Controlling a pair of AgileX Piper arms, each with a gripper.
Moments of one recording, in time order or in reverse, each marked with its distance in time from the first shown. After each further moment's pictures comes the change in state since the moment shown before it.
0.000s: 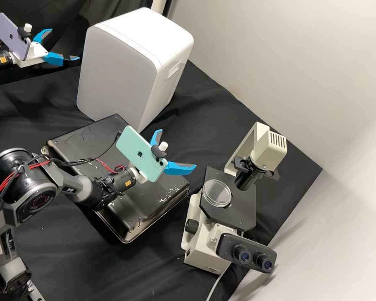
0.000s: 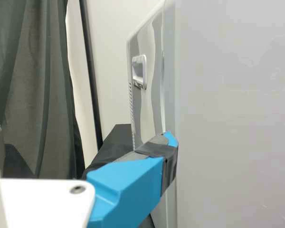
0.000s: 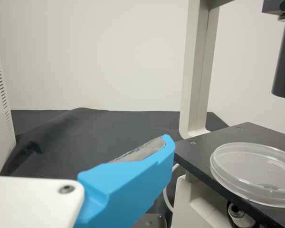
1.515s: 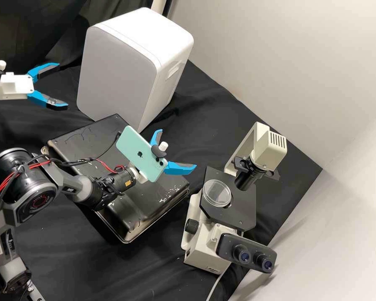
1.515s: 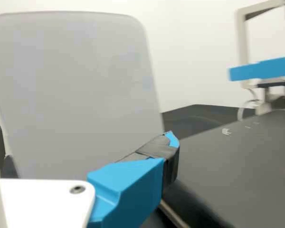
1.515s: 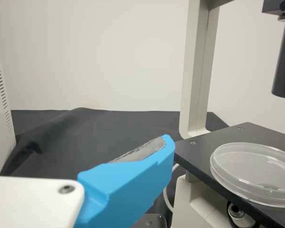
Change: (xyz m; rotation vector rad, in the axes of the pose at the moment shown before) left arm -0.109 -0.032 0.070 0.112 -0.484 -0.030; right arm 0.000 0.000 0.000 0.000 0.000 0.000
